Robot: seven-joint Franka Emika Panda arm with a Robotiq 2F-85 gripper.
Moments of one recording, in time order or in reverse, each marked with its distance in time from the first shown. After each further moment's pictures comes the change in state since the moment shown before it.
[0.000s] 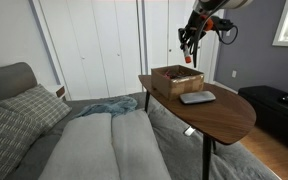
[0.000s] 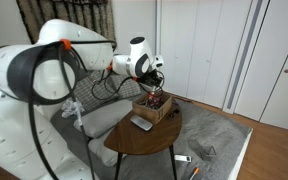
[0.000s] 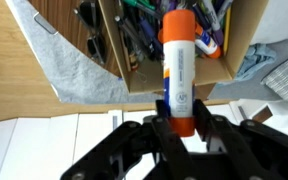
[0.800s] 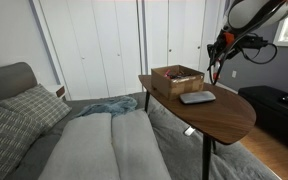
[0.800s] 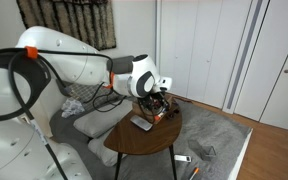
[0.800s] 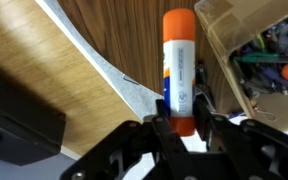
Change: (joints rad) arm -0.236 -0.149 0.048 -0.301 -0.157 0.013 0.435
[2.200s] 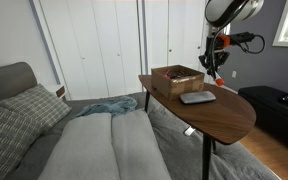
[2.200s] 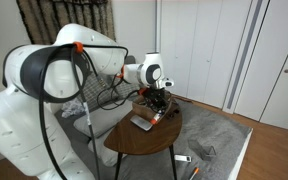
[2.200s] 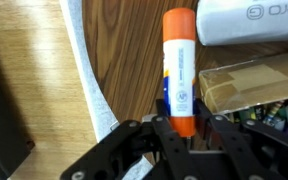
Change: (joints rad) arm 0.114 0.234 -0.043 0.296 0.025 -0.449 -0.347
